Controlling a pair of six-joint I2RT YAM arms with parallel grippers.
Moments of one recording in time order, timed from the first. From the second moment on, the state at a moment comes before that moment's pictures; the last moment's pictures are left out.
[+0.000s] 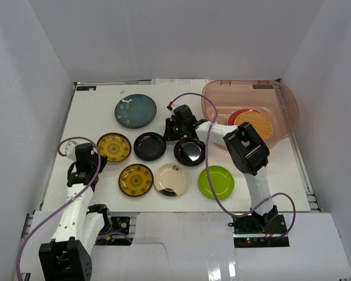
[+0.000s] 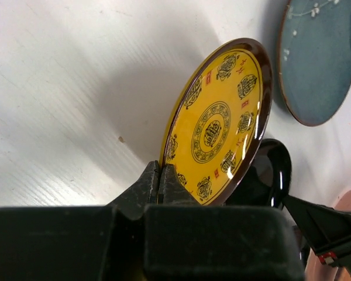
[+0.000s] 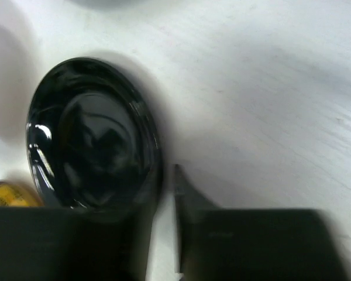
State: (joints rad) left arm 0.10 0.78 0.43 -0.34 -0.16 -0.92; right arm 0.71 2.13 1.43 -0.01 -0.26 0.42
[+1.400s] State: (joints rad) left arm -0.68 1.68 1.51 0.00 0.22 -0.80; right arm -0.19 1.47 0.99 -0.06 -0.09 0.50
